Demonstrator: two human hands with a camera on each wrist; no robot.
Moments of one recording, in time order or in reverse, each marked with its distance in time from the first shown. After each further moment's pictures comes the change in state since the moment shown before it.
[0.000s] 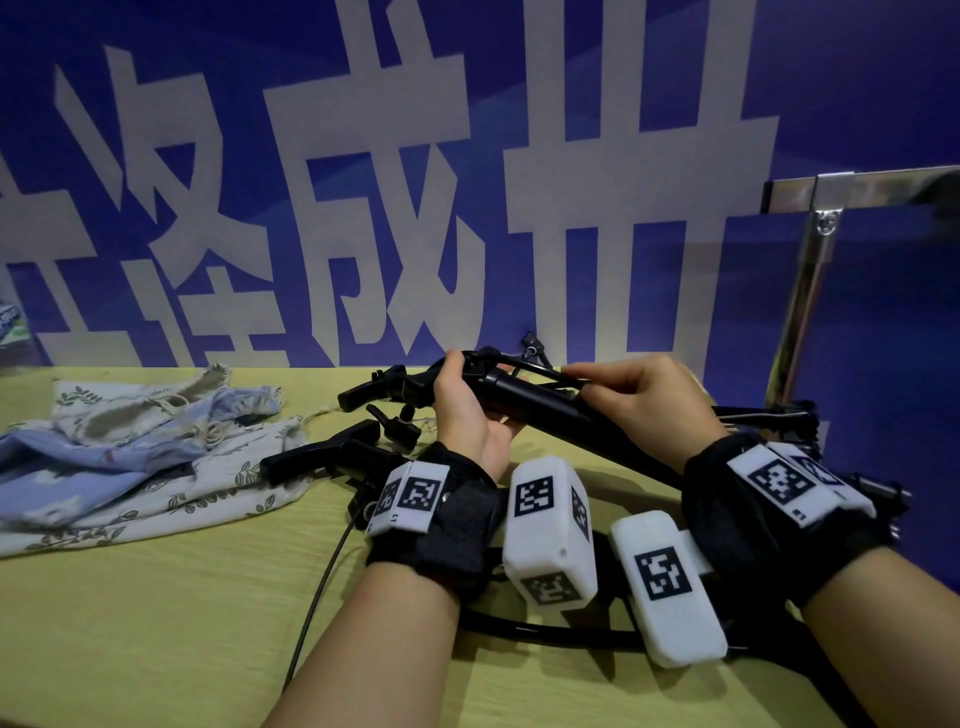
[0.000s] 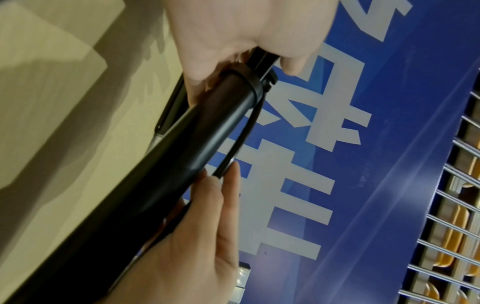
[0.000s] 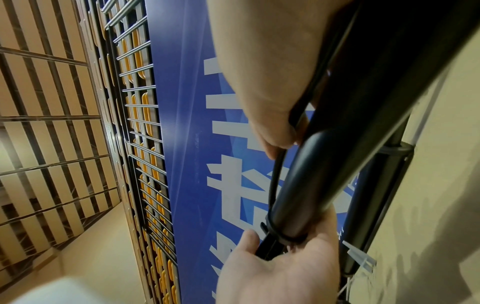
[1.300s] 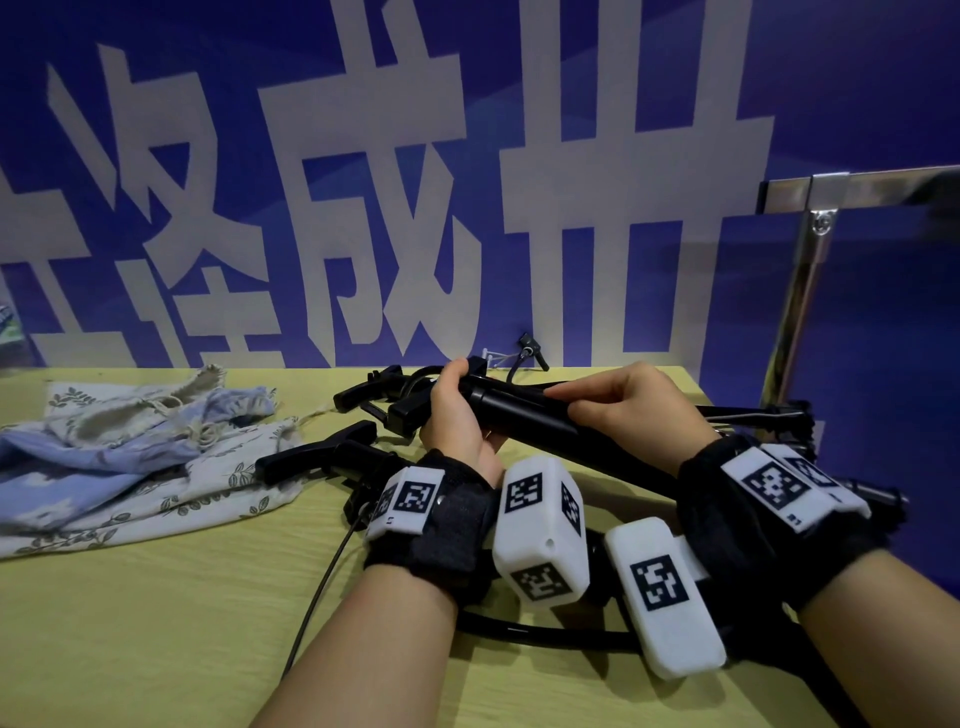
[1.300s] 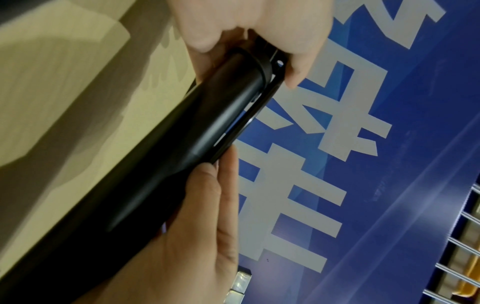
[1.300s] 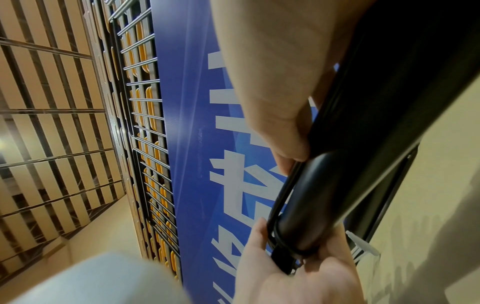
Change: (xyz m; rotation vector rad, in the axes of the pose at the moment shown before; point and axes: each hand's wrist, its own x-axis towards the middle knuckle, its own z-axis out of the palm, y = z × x) left_hand 0.012 -0.007 -0.015 0.044 0.107 0.009; right_hand 0.003 0.001 0.003 0.079 -0.148 0.016
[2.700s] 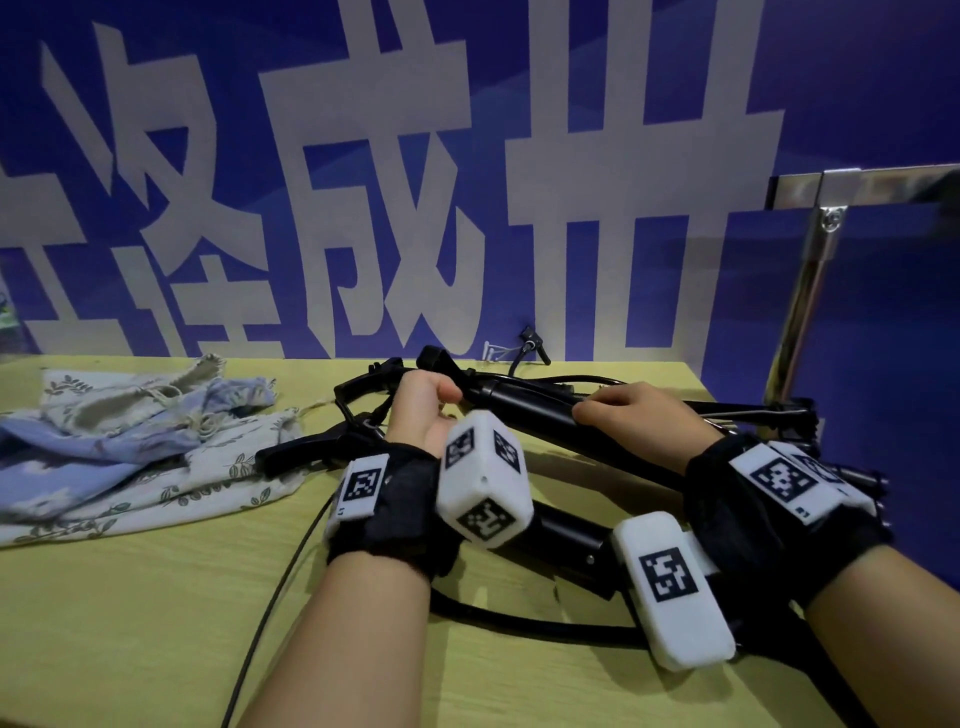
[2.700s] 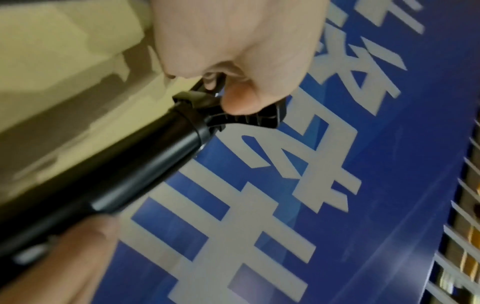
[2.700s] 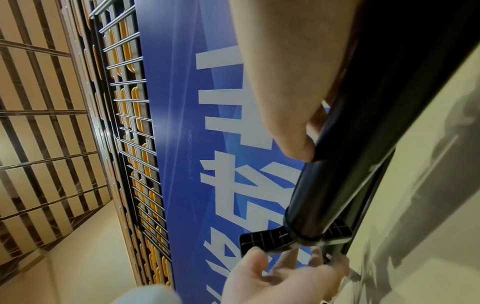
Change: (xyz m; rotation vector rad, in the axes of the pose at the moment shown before) left_hand -0.025 0.035 -0.012 0.245 -0.075 -0.159; right_hand 0.001 0.000 -0.001 -0.257 -0.133 0.231
